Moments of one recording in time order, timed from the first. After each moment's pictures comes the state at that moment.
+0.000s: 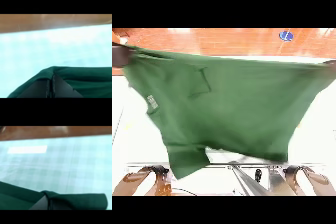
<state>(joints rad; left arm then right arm) 0.10 -0.89 1.24 1.04 -1.00 -1.25 -0.31 -0.76 1.23 -0.90 1.26 1.31</state>
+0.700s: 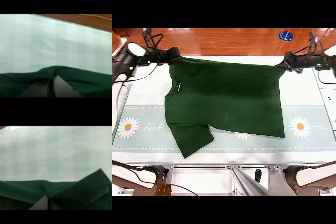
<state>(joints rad) 0.01 -1.74 1.57 0.96 -0.71 -1.41 -0.20 -1.75 1.59 -0.82 1.03 1.36</state>
